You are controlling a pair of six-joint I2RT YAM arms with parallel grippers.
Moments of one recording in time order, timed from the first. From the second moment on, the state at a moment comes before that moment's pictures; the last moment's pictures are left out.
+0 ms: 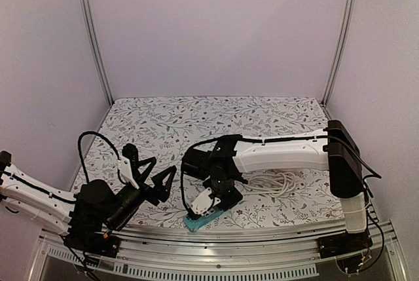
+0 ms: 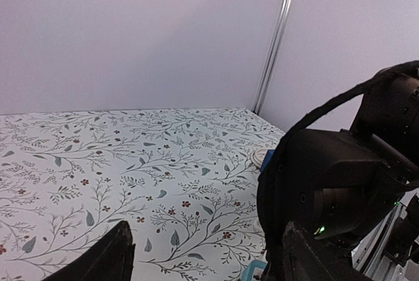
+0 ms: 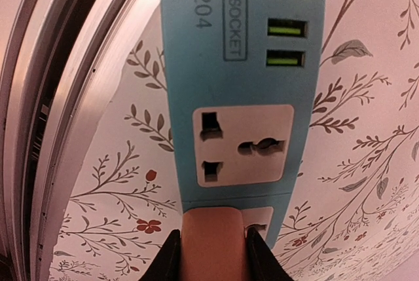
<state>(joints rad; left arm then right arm) -1.43 0.99 0.23 0.81 -0.88 -0.22 1.22 2.15 1.74 -1.11 0.10 -0.97</state>
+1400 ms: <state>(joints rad) -1.43 1.01 0.23 0.82 -0.87 -0.22 1.22 2.16 1.69 -1.03 0.17 -0.95</state>
